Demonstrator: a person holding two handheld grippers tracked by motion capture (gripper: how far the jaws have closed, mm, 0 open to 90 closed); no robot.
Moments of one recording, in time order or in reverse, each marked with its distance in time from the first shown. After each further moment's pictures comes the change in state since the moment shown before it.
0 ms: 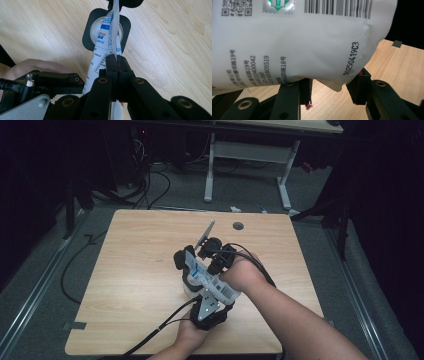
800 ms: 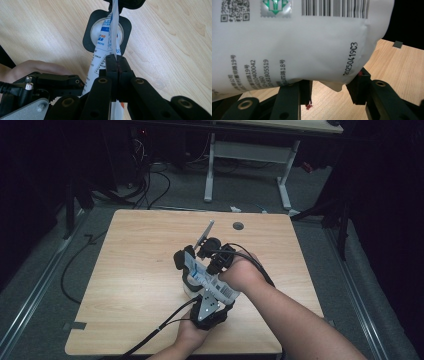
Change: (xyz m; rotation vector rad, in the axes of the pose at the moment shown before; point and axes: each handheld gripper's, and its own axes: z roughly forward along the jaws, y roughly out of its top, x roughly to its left) left arm 0.000 0.001 0.000 -0.007 -0.002 0.003; right arm 0.000 0.001 0.002 -0.004 0.000 0.000
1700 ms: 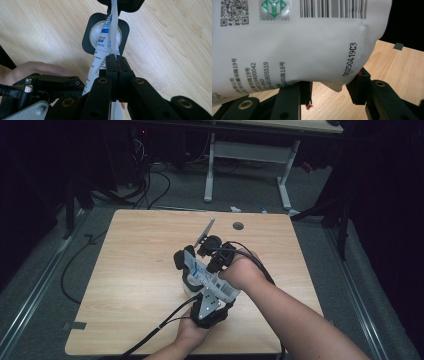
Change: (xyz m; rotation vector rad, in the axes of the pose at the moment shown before) left arm -0.001 0.005 0.003 -0.005 -0.001 0.010; right arm -0.002 0.002 -0.004 -0.010 0.000 0.001
